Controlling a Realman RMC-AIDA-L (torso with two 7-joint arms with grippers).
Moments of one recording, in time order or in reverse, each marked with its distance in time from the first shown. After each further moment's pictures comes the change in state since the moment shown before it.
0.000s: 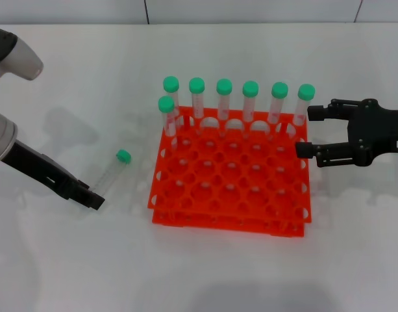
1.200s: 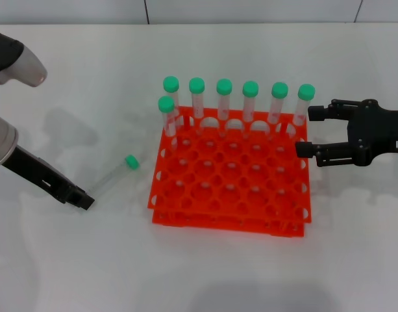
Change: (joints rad) left arm 0.004 0.000 0.052 -0.011 0.014 -0.041 -0.029; right arm 0.001 0.000 0.000 0.010 0.000 0.011 -0.003
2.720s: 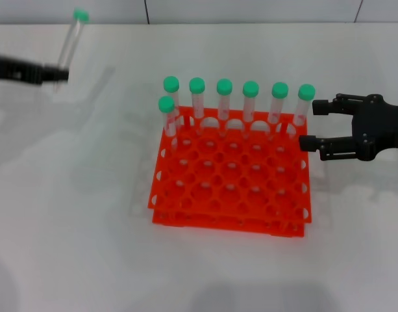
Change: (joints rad) left arm 0.107 0.042 -0.193 0.185 -0.396 -0.177 0.047; right arm -0.008 -0.002 0.012 -0.009 0.017 0.000 0.000
